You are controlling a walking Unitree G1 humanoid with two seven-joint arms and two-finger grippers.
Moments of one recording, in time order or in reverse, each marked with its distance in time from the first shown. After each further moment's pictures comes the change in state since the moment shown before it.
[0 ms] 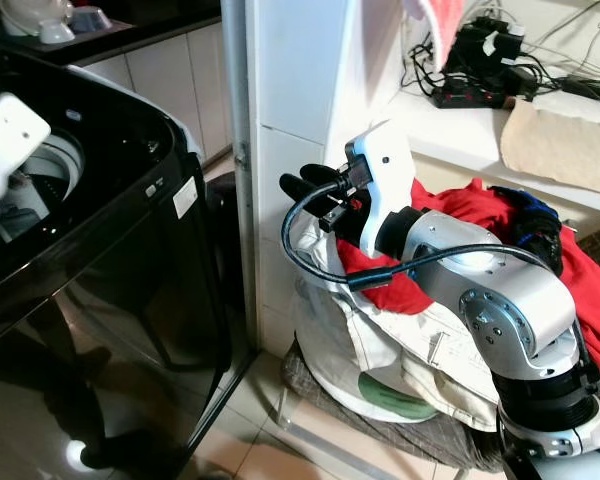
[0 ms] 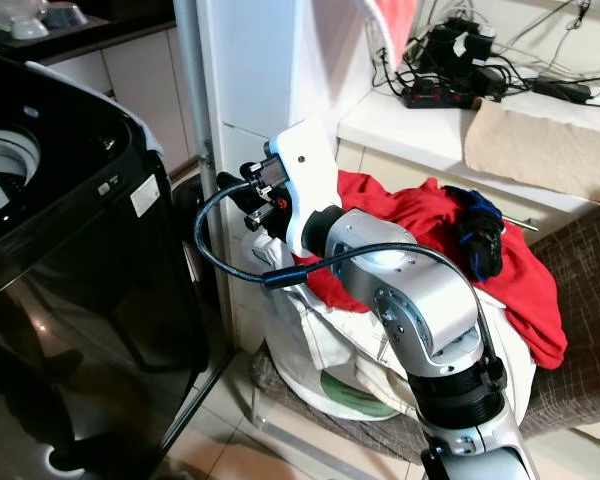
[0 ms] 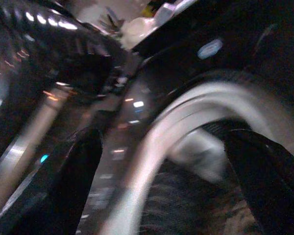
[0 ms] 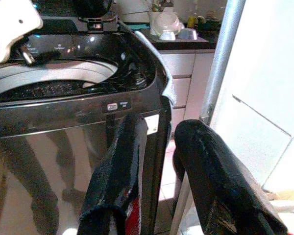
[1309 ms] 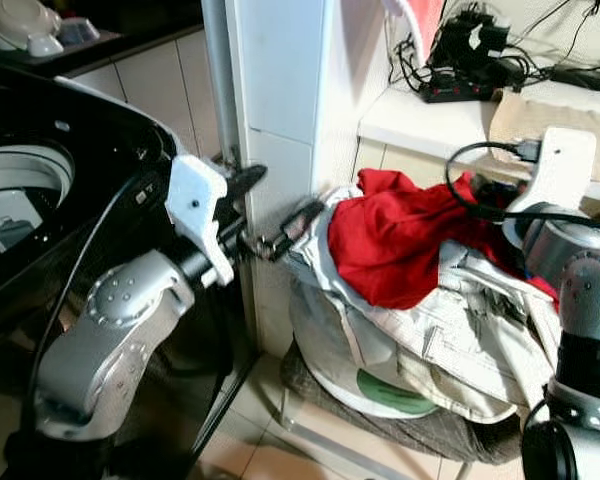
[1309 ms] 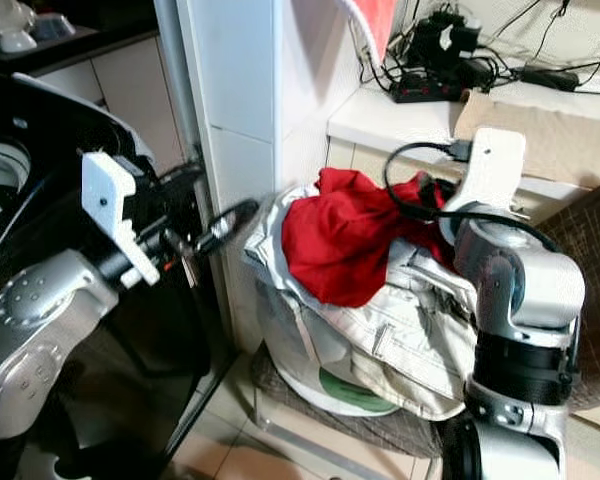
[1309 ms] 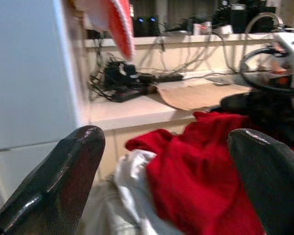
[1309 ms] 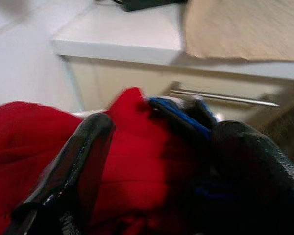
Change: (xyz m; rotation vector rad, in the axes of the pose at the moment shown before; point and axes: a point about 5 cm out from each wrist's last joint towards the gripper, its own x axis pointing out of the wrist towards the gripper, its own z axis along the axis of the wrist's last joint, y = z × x) left arm -0.163 -0.134 0.115 -0.779 -0.751 -0.989; right arm -0.091 -0.136 -0.031 0.236 0.258 -1.034
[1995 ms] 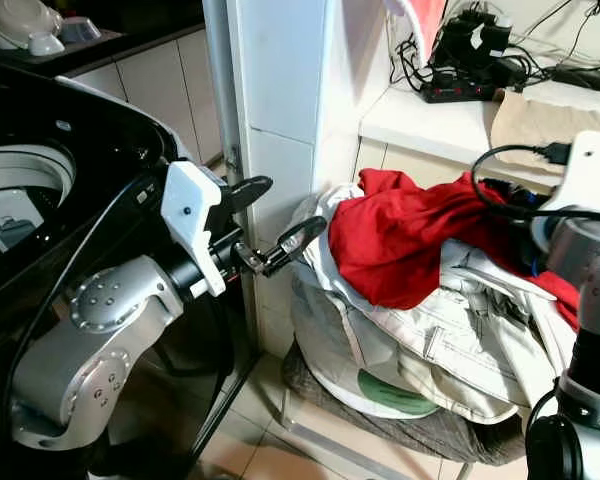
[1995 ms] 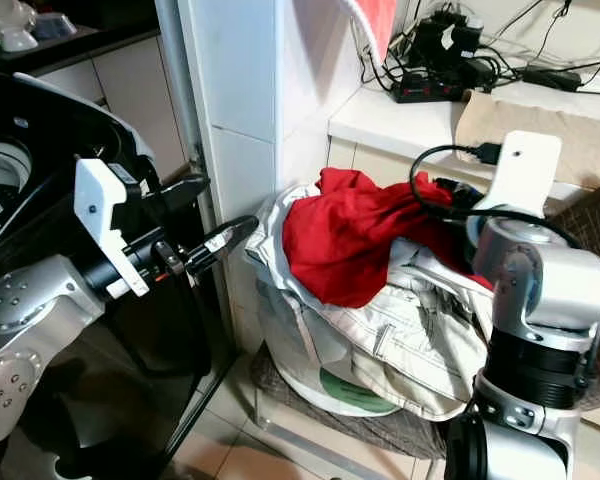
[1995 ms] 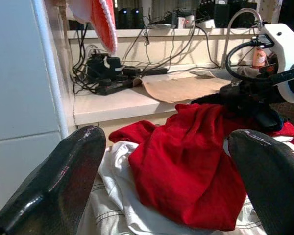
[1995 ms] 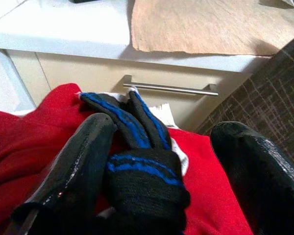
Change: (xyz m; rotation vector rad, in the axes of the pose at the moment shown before) left arm -0.009 -0.001 0.005 -0.024 0.031 -0.069; right arm -0.012 -0.019 0.008 -0.045 0.038 -0.175
